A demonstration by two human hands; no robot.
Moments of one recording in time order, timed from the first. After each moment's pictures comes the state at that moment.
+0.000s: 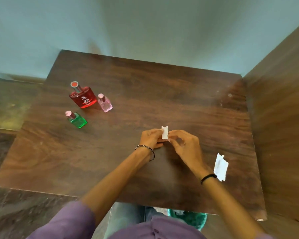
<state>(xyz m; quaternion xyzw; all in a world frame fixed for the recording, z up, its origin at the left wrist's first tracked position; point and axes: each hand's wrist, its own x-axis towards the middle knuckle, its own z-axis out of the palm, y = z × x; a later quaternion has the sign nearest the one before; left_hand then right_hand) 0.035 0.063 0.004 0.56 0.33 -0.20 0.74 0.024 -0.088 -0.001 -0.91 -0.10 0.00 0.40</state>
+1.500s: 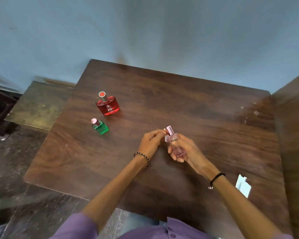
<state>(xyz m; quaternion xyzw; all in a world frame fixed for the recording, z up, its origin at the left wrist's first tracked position) 0.045 0.136 0.008 0.67 0.24 -0.09 0.70 0.066 -0.025 0.018 -0.60 0.02 0.38 0.70</state>
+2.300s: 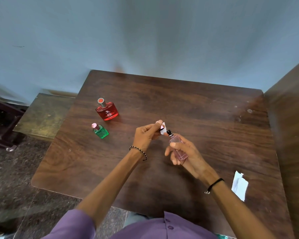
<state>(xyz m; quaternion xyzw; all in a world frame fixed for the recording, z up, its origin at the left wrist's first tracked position) 0.049 0.136 0.052 0.64 0.24 -0.04 0.72 0.043 -0.040 0.042 -0.50 -0.02 0.37 0.78</state>
